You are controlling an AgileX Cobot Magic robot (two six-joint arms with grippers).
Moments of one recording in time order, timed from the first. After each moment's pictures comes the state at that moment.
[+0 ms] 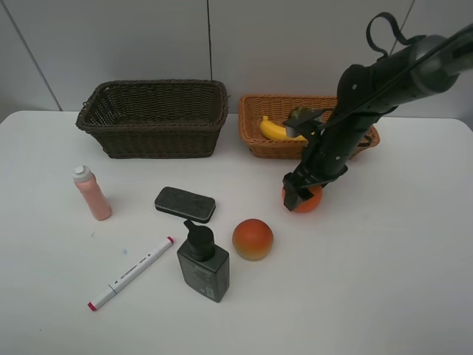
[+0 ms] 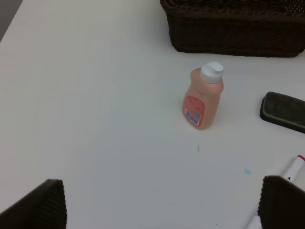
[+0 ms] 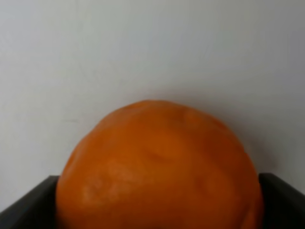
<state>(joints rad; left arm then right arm) -0.06 -0.01 -0.51 0.06 1.07 -0.15 0.38 2.03 -1.22 0.13 0.70 -0.45</state>
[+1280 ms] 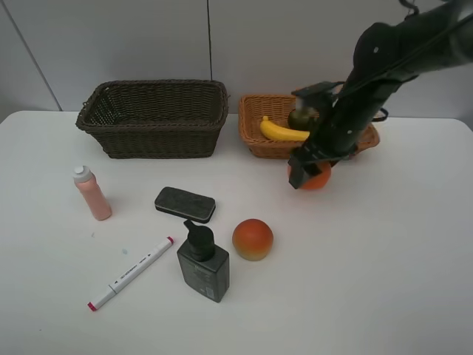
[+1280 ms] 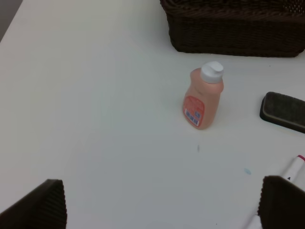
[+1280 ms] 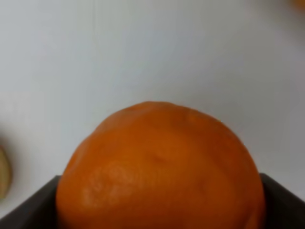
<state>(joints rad) -0.06 -0.01 -0.51 0.06 1.07 -0.15 0.38 1.89 -1.25 0.09 0.81 -0.35</state>
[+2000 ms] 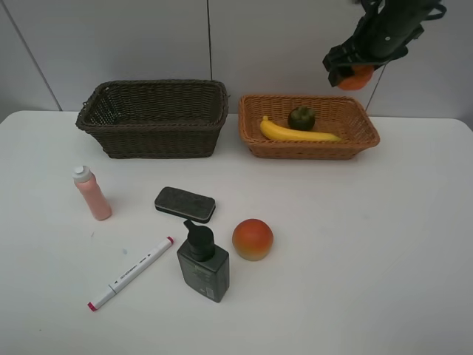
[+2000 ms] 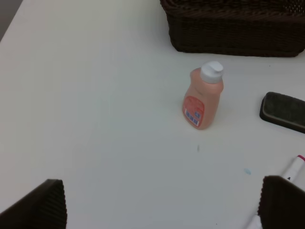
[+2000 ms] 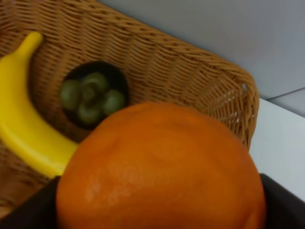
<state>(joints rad) -0.06 -0.01 -0.51 0.06 1.07 -0.15 0.23 1.92 -1.60 -0.23 0.74 -0.06</state>
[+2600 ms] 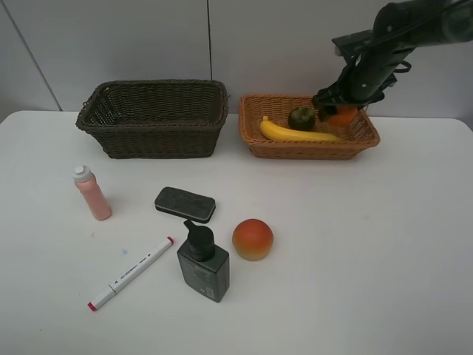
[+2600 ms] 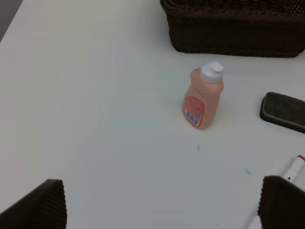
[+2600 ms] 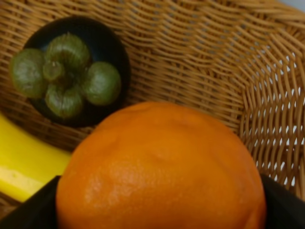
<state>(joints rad) -0.06 -0.01 -0.51 0.06 1.07 -0.15 0.20 2.10 -1.60 -0.18 0.65 -0.06</state>
